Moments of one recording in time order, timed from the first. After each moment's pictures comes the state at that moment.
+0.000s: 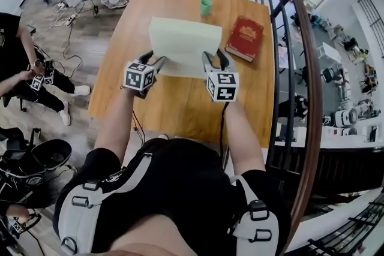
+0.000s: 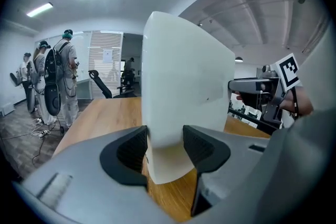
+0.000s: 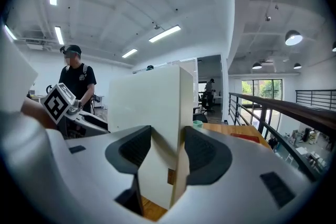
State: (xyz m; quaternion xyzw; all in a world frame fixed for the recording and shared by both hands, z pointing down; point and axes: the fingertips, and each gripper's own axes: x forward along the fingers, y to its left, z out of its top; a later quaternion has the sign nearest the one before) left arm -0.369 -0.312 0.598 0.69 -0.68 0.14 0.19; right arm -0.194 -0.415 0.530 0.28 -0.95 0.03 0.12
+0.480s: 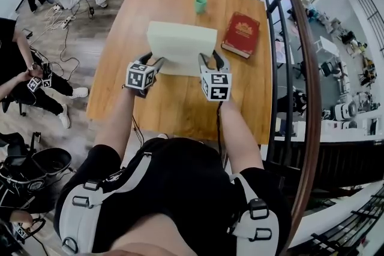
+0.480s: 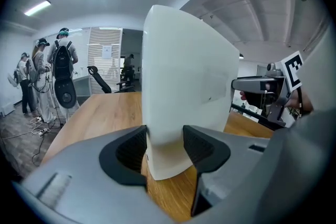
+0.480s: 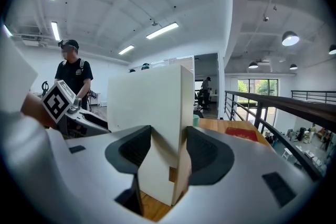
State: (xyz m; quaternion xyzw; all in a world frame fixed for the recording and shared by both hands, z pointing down) left arm -0.370 -0.324 0.636 0.69 -0.68 0.15 0.20; right arm -0.192 -0.419 0.568 0.30 -0.94 0.03 0.13
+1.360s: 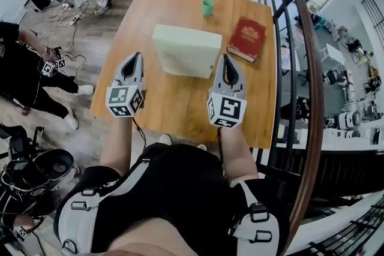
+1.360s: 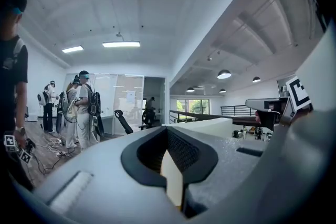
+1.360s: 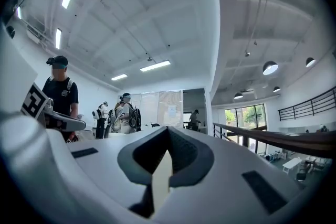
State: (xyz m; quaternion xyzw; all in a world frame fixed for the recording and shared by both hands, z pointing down) left arm -0.371 -0.231 0.454 0.61 -0.79 0.00 0.01; right arm -0.137 -0.368 0.414 0.37 -0.92 -0.05 -0.05
